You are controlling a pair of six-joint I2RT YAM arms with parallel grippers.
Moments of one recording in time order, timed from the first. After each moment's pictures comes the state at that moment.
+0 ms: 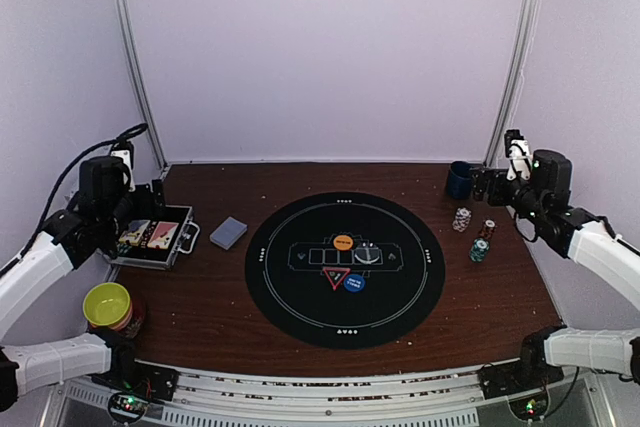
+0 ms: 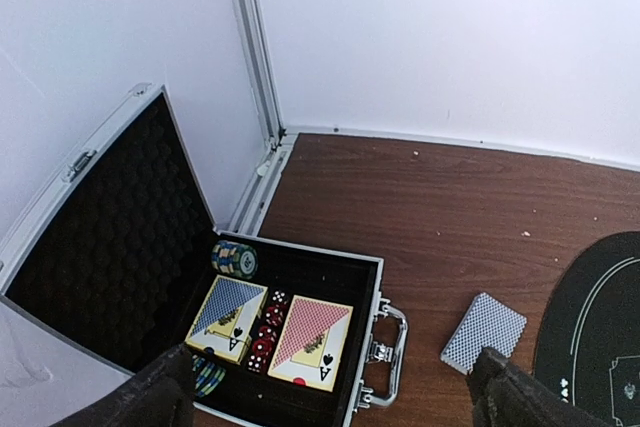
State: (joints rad) left arm -0.33 0.85 0.76 -0.33 -0.50 -0.17; right arm 0.17 0.98 0.70 0.02 0.06 0.10
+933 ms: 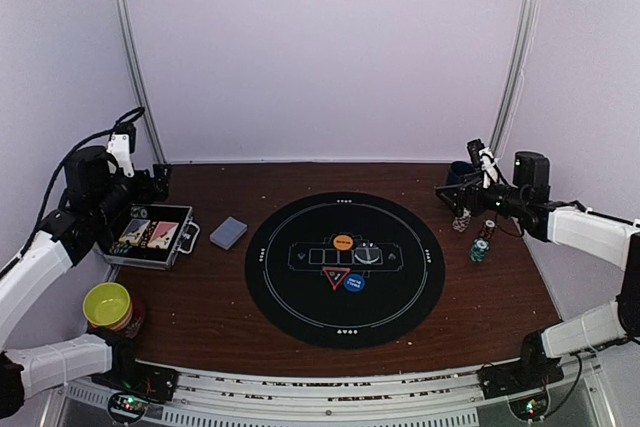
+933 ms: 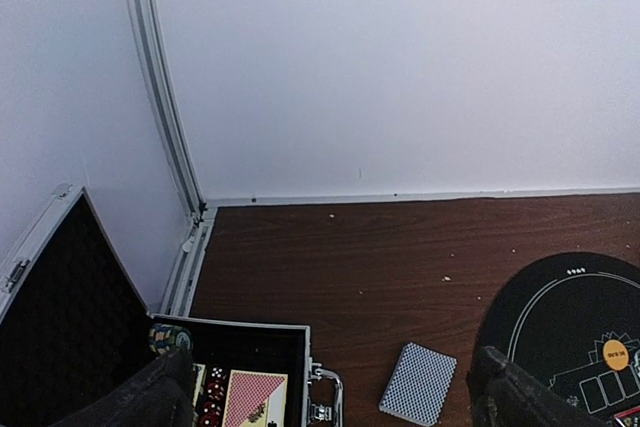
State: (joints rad) left arm -0.23 0.86 0.76 -0.13 -0.18 -0.05; right arm 0.09 1.25 0.72 0.19 -0.55 -0.07
